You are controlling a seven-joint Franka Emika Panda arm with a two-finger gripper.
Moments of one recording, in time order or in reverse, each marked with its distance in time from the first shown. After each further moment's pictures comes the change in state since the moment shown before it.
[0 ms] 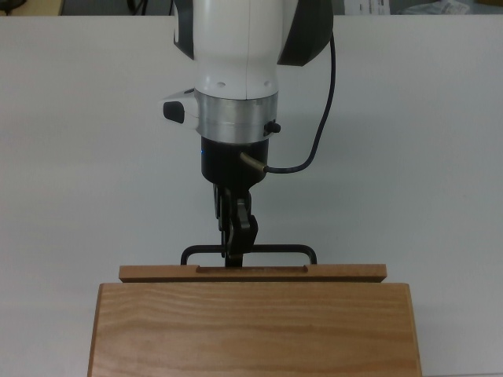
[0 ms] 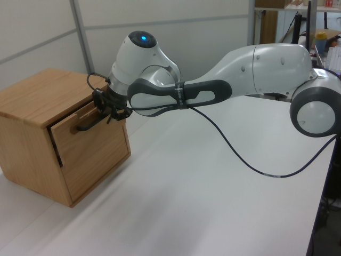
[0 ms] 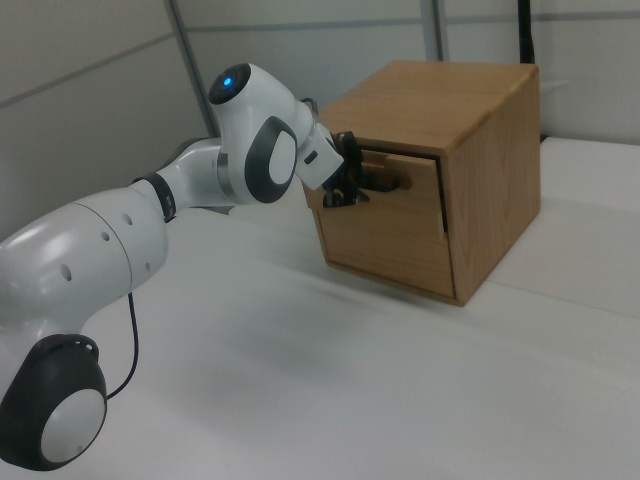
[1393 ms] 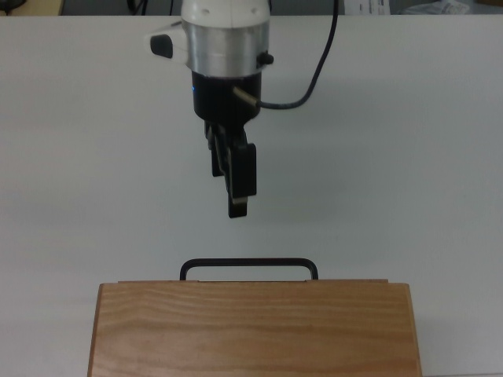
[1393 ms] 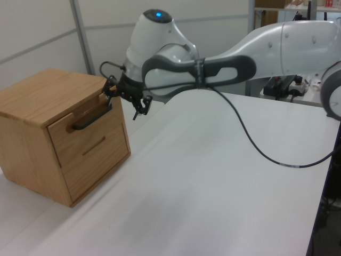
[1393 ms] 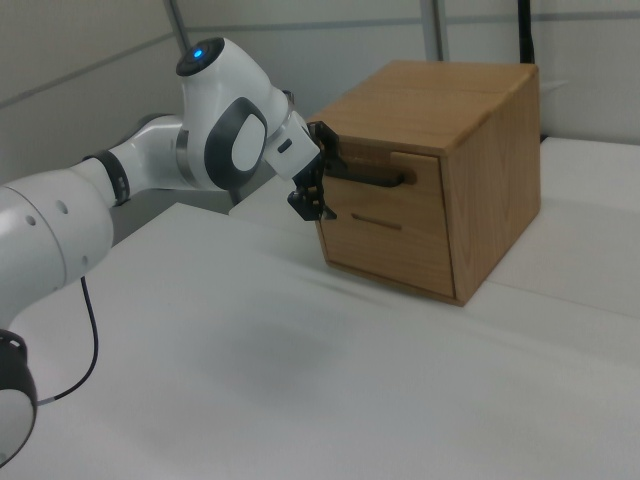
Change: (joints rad) arm -0.030 -0.204 0.005 -0.191 0.097 -0.097 -0.096
